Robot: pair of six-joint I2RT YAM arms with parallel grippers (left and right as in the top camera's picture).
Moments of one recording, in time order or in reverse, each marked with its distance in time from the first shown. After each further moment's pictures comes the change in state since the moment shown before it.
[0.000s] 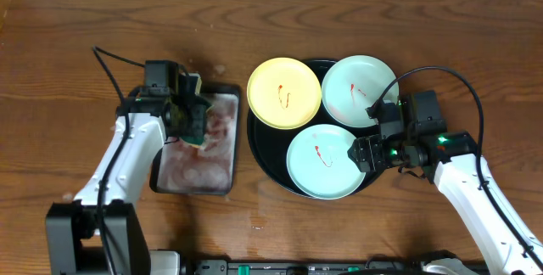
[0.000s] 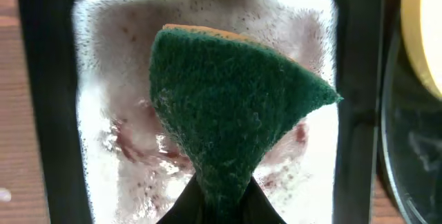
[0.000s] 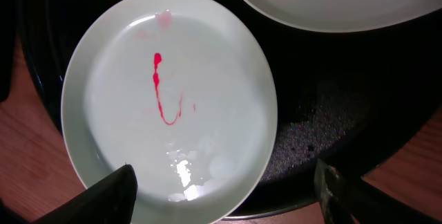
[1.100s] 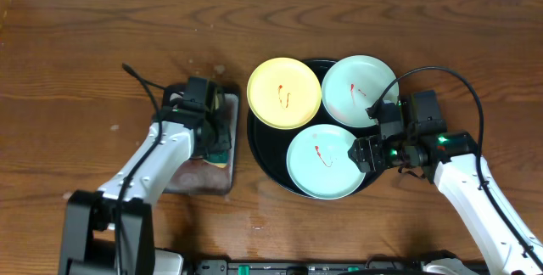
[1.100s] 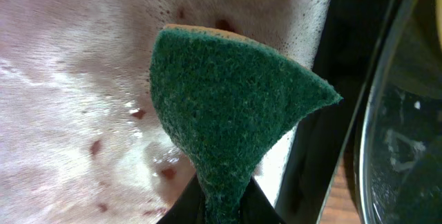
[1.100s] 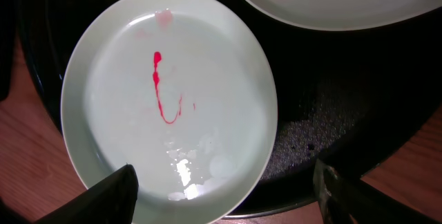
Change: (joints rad) left arm -0.206 0.037 -0.093 0.005 -0.077 -0.378; right arm 0.000 0.000 0.000 -0.003 0.000 0.000
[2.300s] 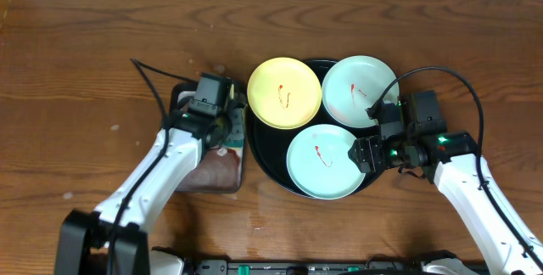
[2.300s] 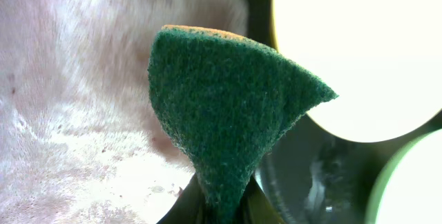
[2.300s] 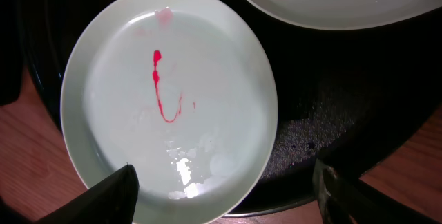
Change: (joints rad) left arm -0.088 -0.108 0.017 0.130 -0.002 -0.030; right arm 0.000 0.000 0.000 -0.004 0.000 0.000
